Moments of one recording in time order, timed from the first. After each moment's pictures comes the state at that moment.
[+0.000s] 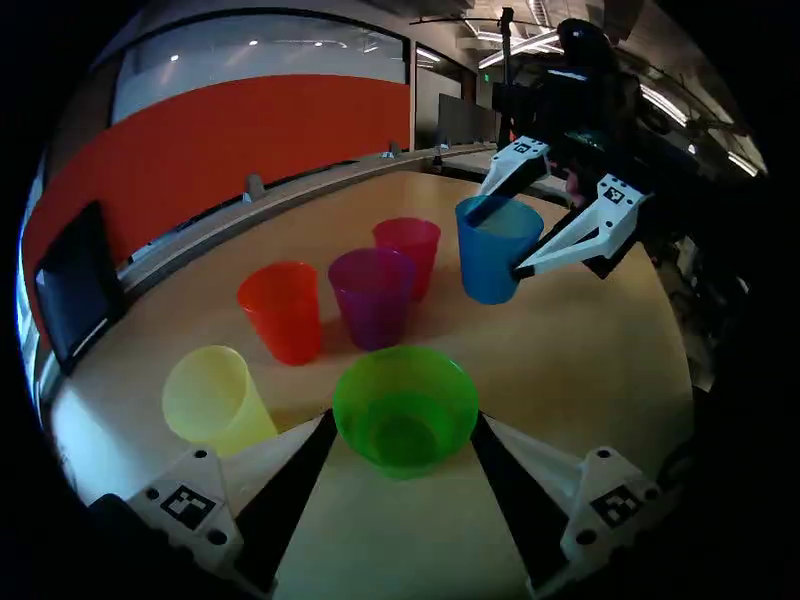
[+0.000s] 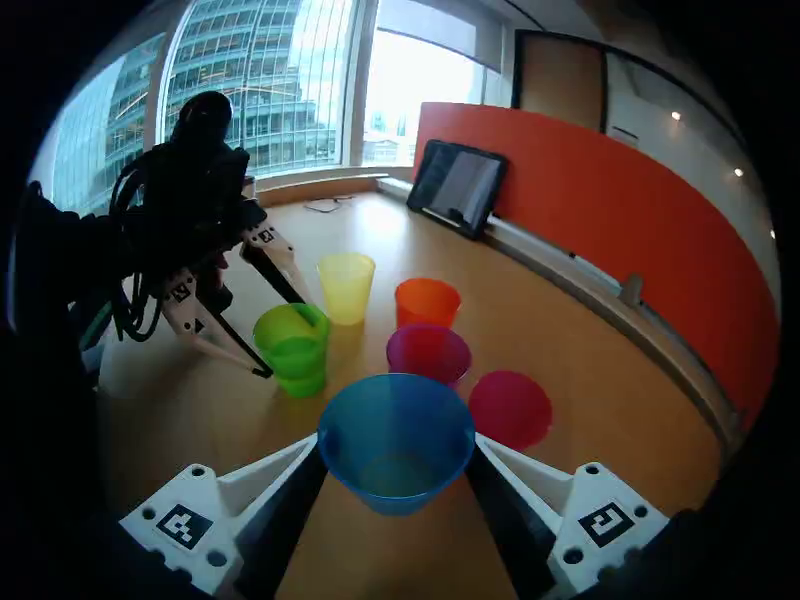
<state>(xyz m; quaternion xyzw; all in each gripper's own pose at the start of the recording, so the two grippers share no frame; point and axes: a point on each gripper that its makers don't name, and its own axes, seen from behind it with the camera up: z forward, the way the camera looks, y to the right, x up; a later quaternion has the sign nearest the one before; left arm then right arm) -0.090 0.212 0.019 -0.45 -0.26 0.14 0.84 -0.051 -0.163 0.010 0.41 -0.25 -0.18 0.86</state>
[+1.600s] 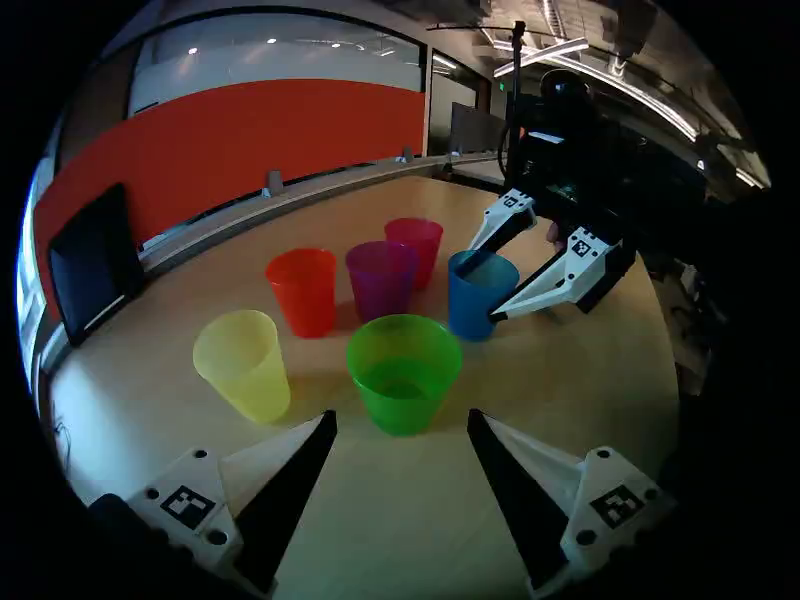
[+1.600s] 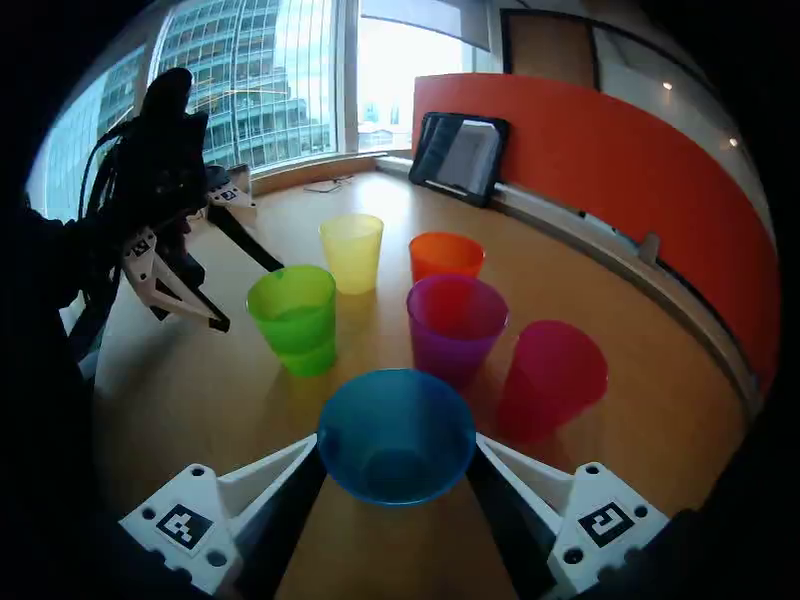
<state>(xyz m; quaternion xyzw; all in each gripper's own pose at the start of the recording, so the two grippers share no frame) -0.077 0.177 -0.011 -0.43 -0.26 0.12 0.85 -0.102 -0.179 0.000 0.41 -0.29 -0.15 0.85</state>
